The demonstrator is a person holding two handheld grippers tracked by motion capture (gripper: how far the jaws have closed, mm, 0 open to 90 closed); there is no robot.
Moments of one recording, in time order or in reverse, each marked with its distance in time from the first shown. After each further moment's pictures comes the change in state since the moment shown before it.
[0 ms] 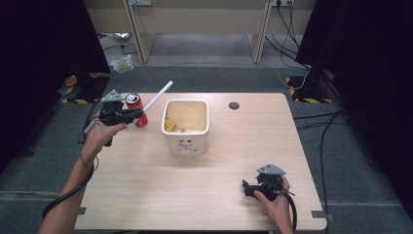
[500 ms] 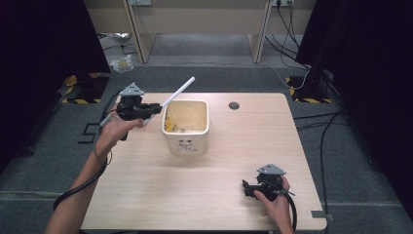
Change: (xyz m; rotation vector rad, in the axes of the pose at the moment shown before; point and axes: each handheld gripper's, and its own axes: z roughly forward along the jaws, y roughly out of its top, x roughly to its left) left arm -0.045 0.038 0.017 -0.022 -0.087 0.080; right arm 0.000 0.000 0.000 -0.001 0.001 0.000
